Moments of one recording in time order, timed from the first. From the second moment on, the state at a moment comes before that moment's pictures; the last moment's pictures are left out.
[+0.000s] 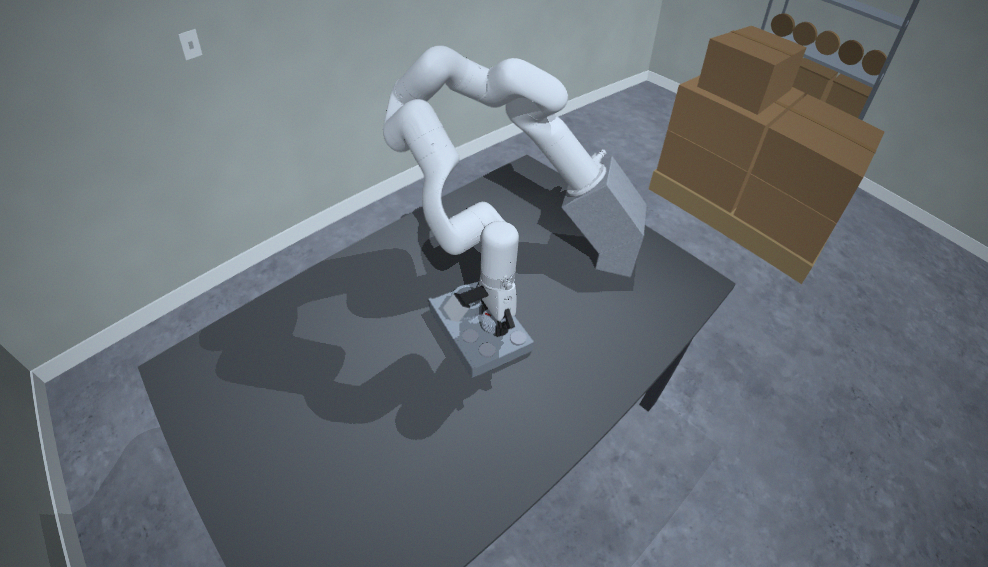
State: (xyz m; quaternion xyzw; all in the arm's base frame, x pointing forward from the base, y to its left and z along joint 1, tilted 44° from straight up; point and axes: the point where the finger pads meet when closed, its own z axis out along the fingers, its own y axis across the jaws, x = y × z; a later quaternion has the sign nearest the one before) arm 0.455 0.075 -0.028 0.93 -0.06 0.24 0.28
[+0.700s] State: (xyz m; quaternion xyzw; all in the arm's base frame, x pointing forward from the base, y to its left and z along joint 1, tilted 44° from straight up) arm 0.438 0.096 0.001 0.93 -0.06 0.24 0.28
